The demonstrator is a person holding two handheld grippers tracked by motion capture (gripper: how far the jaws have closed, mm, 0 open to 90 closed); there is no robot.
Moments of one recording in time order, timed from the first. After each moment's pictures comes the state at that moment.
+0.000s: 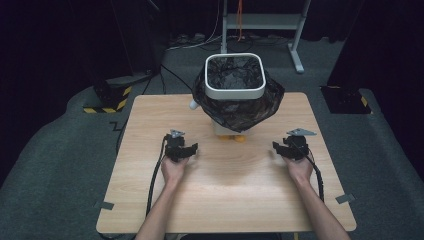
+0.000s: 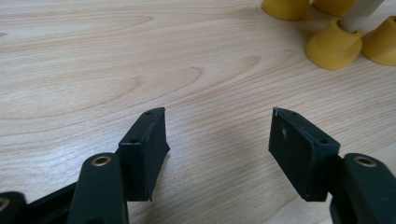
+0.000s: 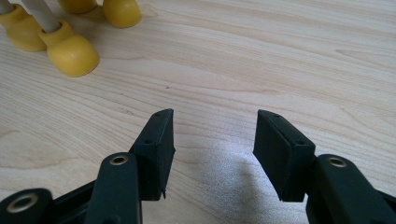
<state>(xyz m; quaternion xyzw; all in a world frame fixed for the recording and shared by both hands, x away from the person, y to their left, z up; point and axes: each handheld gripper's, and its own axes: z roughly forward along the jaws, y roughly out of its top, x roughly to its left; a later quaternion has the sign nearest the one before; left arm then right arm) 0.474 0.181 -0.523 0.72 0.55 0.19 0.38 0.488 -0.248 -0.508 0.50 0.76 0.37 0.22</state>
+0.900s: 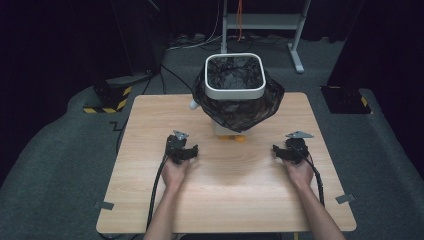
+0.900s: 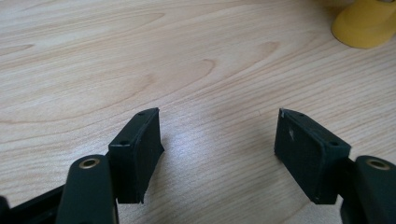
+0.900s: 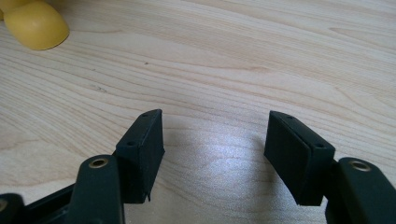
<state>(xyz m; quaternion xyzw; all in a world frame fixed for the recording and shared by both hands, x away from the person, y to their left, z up) 0.472 0.169 -0.526 0.74 0.54 0.24 0.33 0.489 -0.251 -0.523 0.50 0.76 0.34 0.24</state>
